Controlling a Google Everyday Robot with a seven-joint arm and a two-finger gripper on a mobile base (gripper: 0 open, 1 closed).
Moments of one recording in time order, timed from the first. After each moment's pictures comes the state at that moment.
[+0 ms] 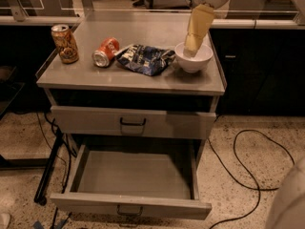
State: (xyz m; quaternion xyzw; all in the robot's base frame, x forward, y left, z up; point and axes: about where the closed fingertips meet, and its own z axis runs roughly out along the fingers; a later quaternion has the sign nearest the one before) arm 0.627 -0.116 0.999 -0.59 0.79 -0.06 0.17
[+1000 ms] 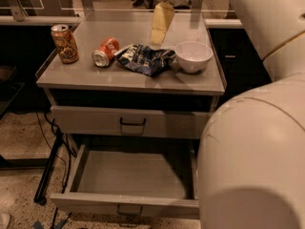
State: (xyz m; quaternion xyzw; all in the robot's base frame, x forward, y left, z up) arm 0.685 -0.027 0.986 -0.65 0.73 -0.02 0.21
